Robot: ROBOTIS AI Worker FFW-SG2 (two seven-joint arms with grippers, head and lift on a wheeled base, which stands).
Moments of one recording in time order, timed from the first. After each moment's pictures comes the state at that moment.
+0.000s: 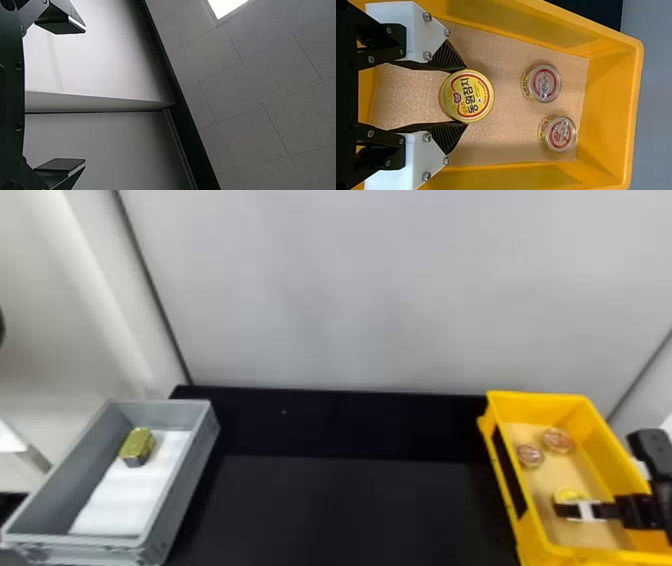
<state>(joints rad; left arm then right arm) -0.54 0.37 0.20 -1.99 0.05 -0.14 0.27 -0.32 -0.31 -0.28 -1.14 0.43 0.89 0.68</state>
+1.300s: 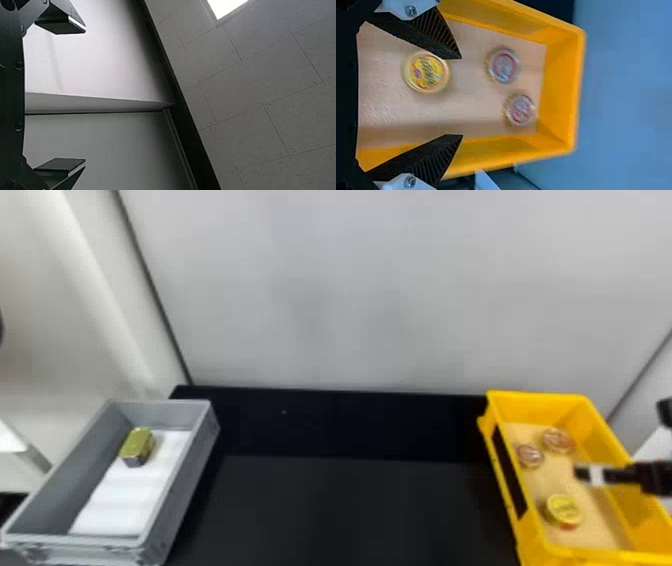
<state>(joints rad) -0.54 0.37 0.21 -1.99 0.05 -0.14 0.27 -0.30 -0.32 -0.30 -1.34 0.35 0.93 0.57</state>
